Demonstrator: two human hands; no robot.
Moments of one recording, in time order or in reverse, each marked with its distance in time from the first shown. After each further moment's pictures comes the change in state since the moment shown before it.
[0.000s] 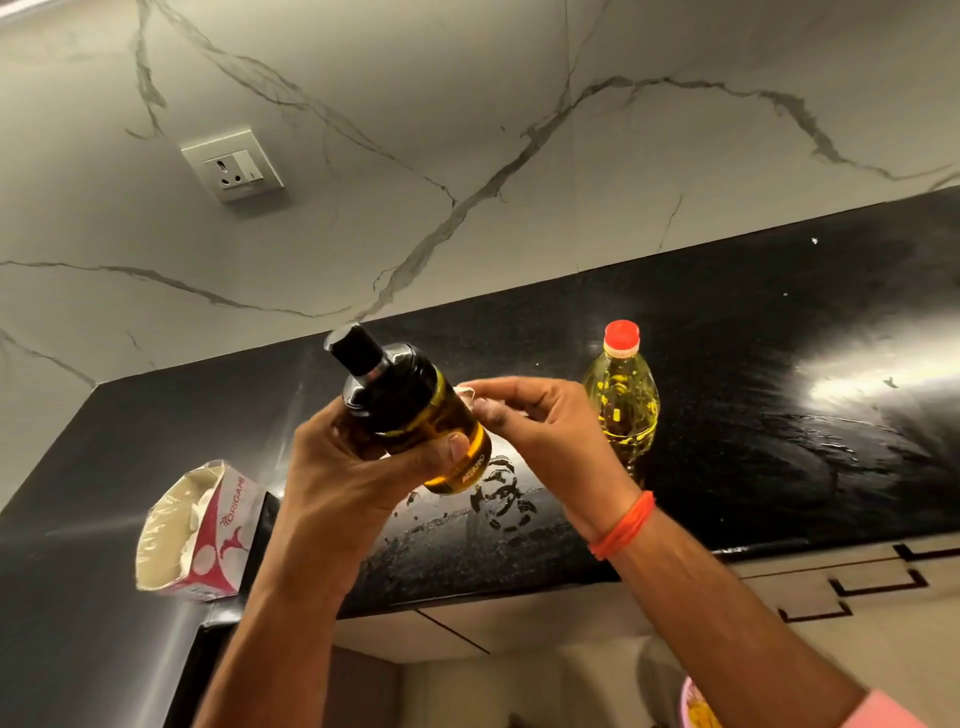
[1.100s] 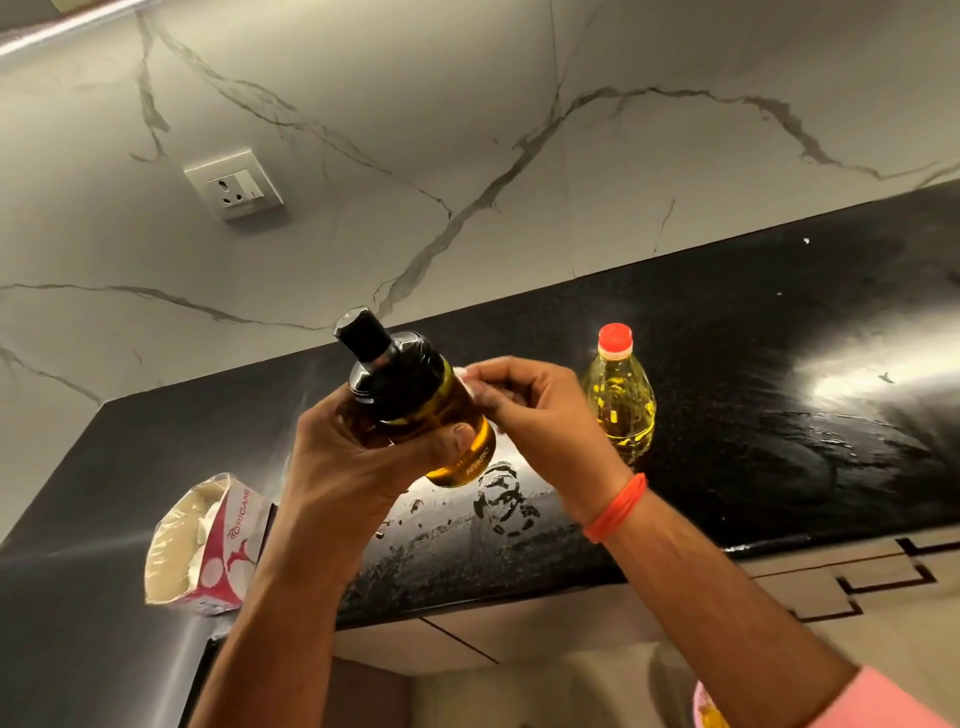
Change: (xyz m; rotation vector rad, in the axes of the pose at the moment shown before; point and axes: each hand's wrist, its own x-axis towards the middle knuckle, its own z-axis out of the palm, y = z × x) left_hand 0.006 0.017 0.005 0.057 -0.003 0.019; right_hand 0.010 -0.005 0.002 0.060 -0.043 -0.090
